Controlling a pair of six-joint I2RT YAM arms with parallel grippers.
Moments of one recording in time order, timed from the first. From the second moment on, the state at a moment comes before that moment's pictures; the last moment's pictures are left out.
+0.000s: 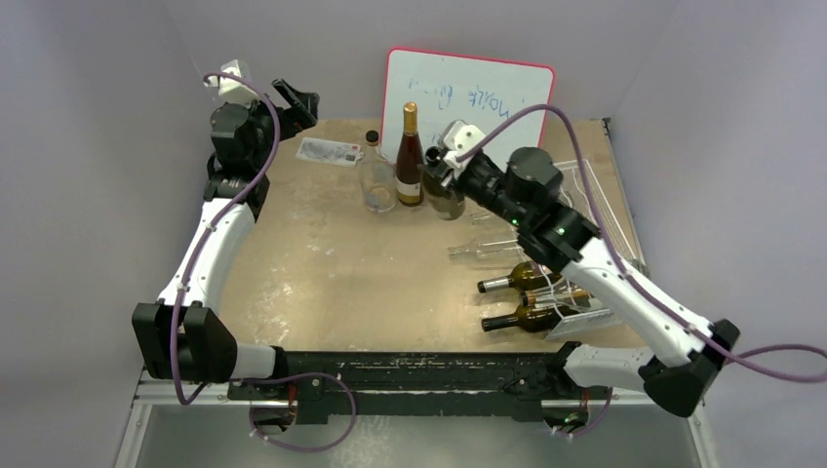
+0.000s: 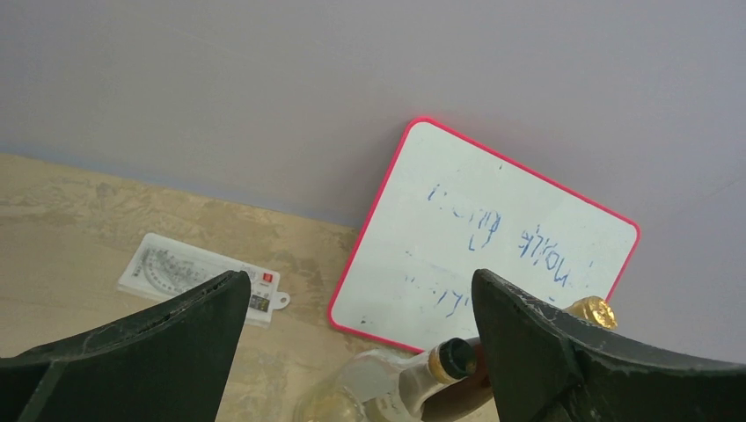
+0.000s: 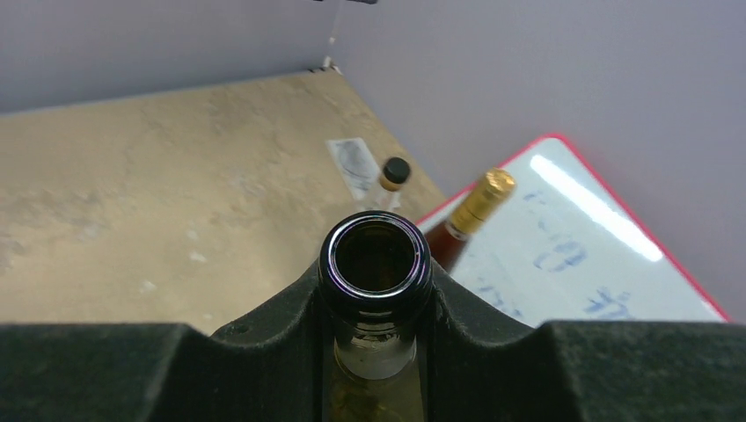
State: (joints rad) left arm -0.06 1.36 1.25 0.13 0.09 -0.51; right arm 0.76 1.15 1.30 -0.17 -0.07 -0.38
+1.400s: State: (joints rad) left arm 0.11 1.33 1.27 0.06 0.03 -0.49; right arm 0.89 2.16 1.80 0.54 0.05 -0.11
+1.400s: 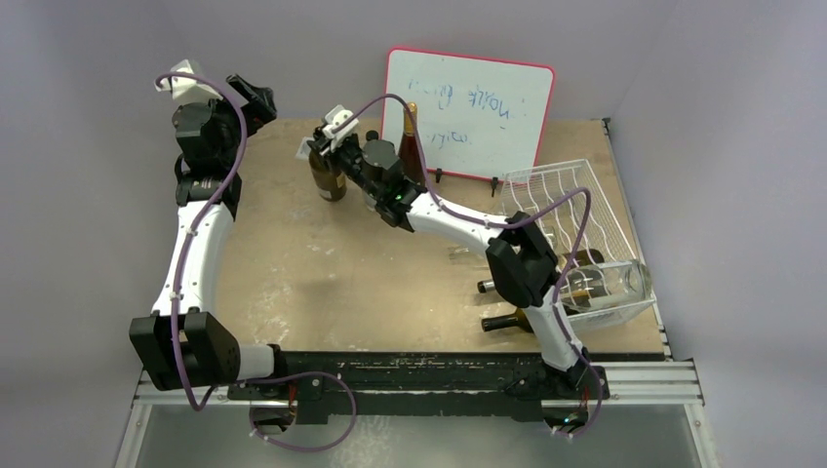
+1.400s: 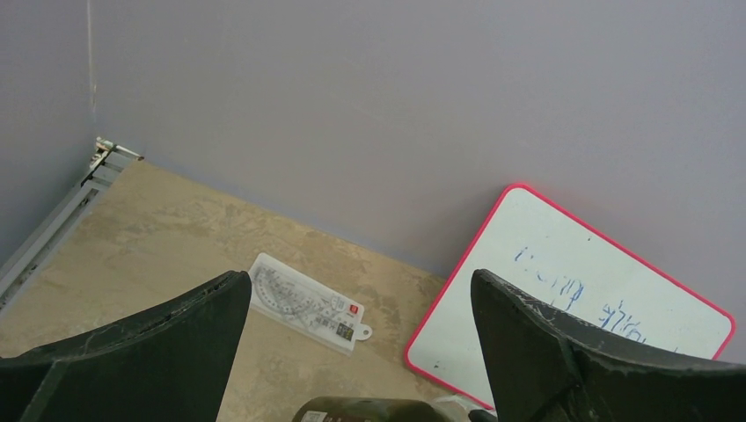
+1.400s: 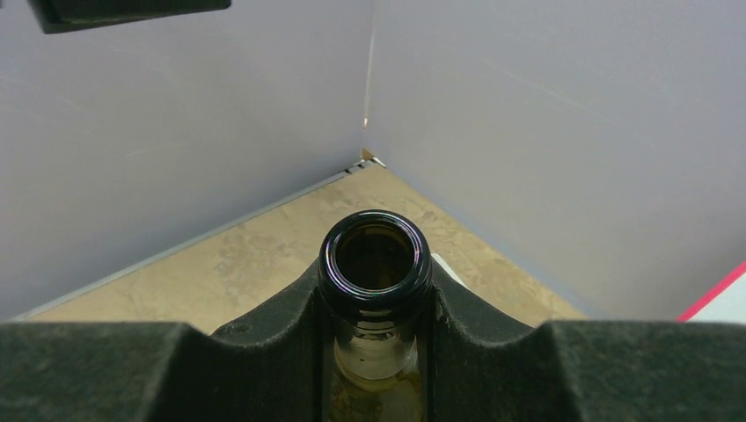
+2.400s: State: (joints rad) left arm 0.12 1.33 1.27 0.07 0.05 -0.51; right arm 0.89 2.23 1.89 0.40 0.18 -0.13
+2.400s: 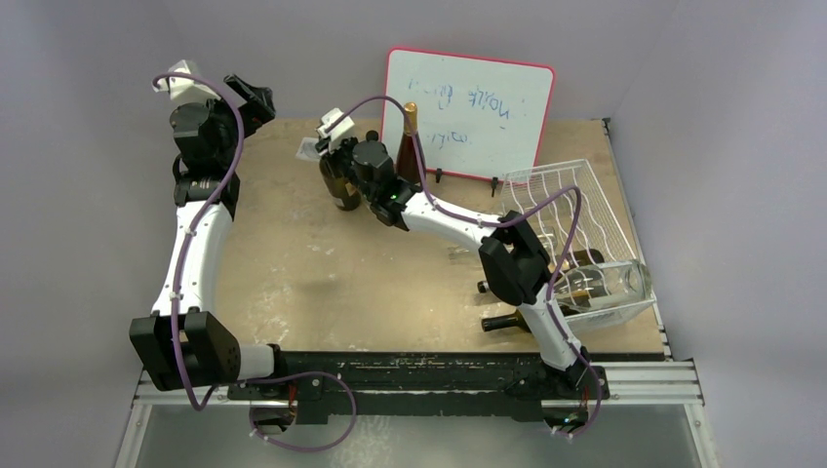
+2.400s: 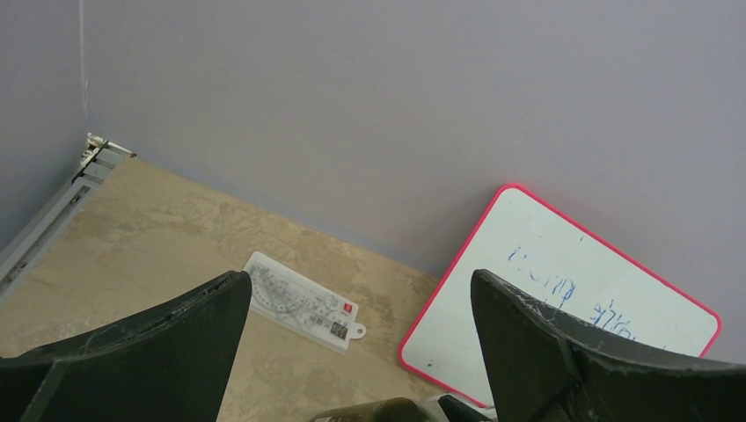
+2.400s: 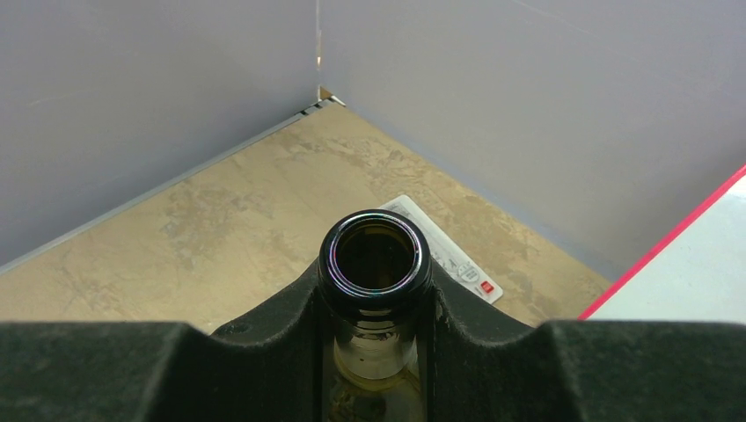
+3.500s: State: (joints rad) left arm 0.13 1.33 1.27 0.09 0.08 -0.52; right arm 0.92 1.98 1.89 0.35 0.13 -0.22
